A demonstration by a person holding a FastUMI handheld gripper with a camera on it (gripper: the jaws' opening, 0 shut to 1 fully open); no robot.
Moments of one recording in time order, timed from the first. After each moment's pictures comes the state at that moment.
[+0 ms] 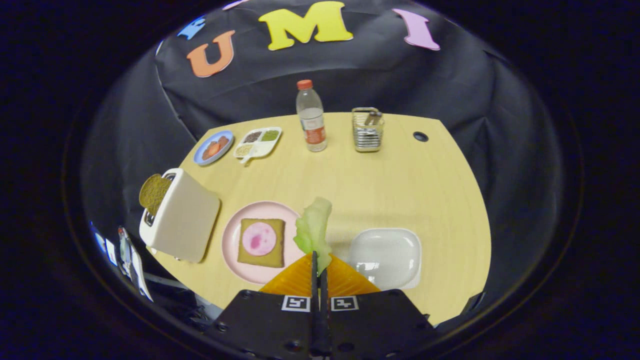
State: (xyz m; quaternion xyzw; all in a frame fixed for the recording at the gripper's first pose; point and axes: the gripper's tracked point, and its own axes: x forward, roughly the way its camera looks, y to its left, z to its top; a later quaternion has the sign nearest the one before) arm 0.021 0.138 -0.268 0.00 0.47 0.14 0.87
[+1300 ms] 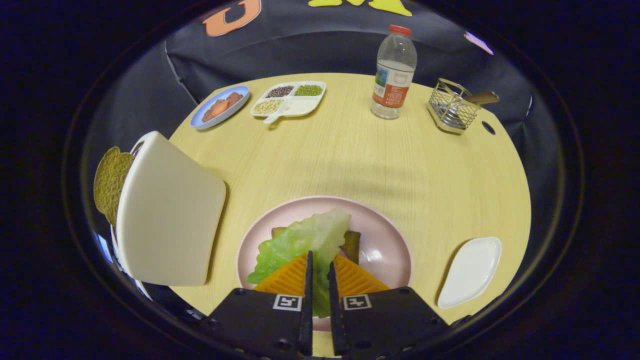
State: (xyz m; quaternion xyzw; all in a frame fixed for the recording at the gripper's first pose) arm 0.070 0.260 -0.373 -0.05 0.53 0.13 0.83
